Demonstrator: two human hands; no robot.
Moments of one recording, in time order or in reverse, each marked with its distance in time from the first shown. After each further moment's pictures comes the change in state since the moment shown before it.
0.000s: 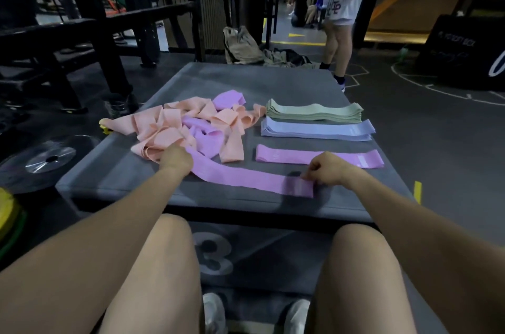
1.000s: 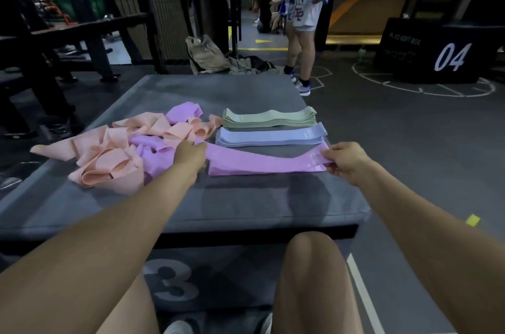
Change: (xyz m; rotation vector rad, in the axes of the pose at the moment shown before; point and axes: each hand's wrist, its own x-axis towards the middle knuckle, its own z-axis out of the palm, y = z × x) left_hand -0.020 0.089 0.097 -0.315 -0.131 0.014; right_hand -0.010 0.092 -0.064 0.949 0.403 0.274
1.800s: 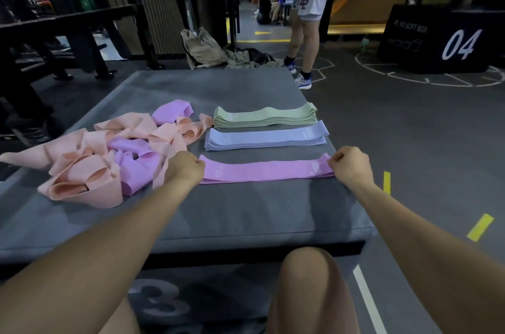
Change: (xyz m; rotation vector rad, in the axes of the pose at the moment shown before) left_hand 0.025 -0.021 0.027 0.607 0.033 0.141; right_hand 0.048 0.033 -0.005 -0.612 0.266 -0.196
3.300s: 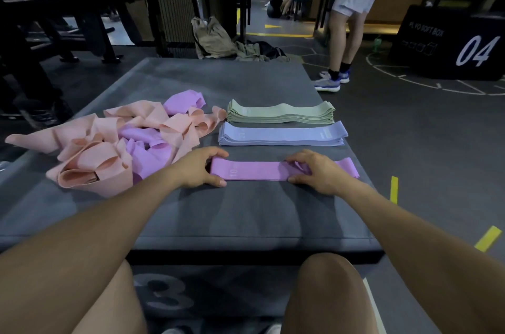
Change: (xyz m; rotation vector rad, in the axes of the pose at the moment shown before) left_hand 0.025 -0.035 -0.011 -0.110 -0.506 0.440; right_hand -0.013 -0.045 0.043 -0.233 -0.465 -0.677
